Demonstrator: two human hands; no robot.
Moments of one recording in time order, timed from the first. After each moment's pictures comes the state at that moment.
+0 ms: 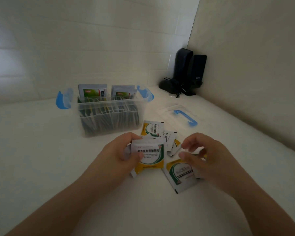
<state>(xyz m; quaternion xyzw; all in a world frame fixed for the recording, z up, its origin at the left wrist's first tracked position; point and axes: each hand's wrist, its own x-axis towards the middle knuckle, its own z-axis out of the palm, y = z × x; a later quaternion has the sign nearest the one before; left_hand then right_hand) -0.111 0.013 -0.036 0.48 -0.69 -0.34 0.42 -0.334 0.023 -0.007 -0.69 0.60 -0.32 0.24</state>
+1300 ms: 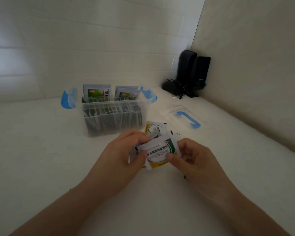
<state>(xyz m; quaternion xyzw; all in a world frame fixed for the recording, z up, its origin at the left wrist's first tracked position) -0.114 0.017 -0.029 0.42 -0.75 -0.22 0.45 -0.303 0.026 -0.018 -0.69 0.53 -0.38 0.32</state>
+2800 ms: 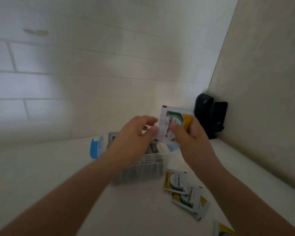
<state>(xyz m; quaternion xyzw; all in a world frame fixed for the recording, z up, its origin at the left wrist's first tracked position) -0.083 -0.067 0.072 0.50 -0.70 -0.20 0.47 -0.275 -0.082 0.065 -0.71 0.47 -0.47 0.25</state>
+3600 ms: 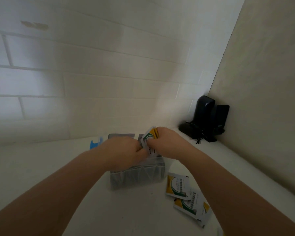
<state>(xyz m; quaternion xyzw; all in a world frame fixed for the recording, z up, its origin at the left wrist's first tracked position) -0.048 -0.098 0.055 0.55 -0.84 -0.05 0.04 -0.190 -0.137 0.066 -0.77 0.58 -0.17 0.21</state>
